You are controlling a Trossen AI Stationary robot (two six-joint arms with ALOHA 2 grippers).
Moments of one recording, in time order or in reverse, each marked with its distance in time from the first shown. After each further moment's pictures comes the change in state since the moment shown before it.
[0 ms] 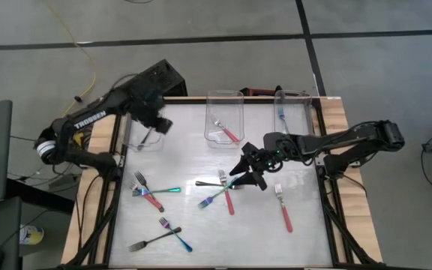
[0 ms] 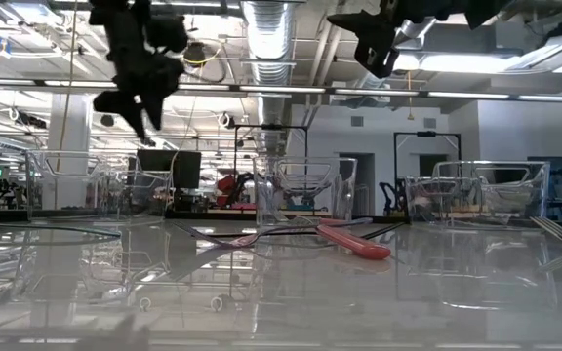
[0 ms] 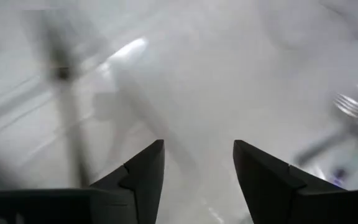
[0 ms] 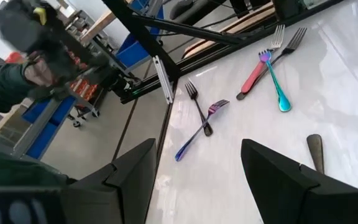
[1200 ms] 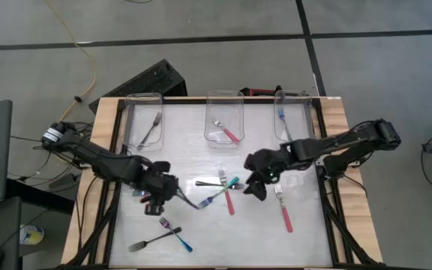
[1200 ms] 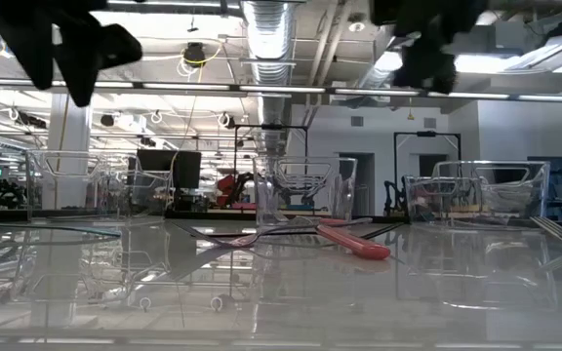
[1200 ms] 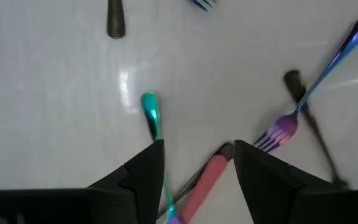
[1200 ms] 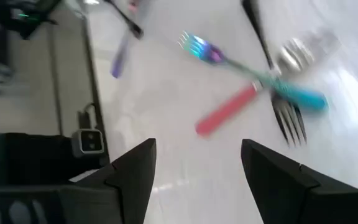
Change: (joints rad) left arm -1.104 0.090 -0.024 0.057 -0.260 0.062; right arm 0.120 0.057 0.176 -0.639 0.183 0.163
